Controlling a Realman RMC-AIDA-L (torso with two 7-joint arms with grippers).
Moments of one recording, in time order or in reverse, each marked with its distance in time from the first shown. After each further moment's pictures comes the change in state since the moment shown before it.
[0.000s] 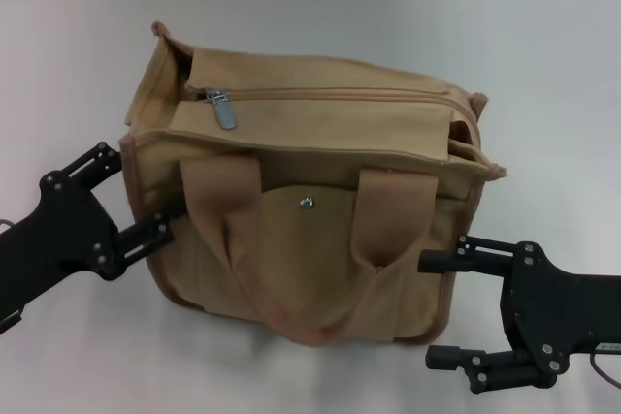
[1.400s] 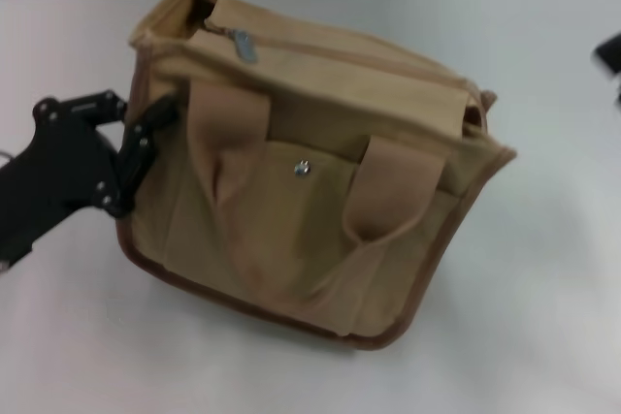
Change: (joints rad) left arm -0.090 -0.001 -0.009 -0.028 -0.098 0.086 0.117; right arm -0.039 0.020 0.448 0.128 0.337 -0.085 0.018
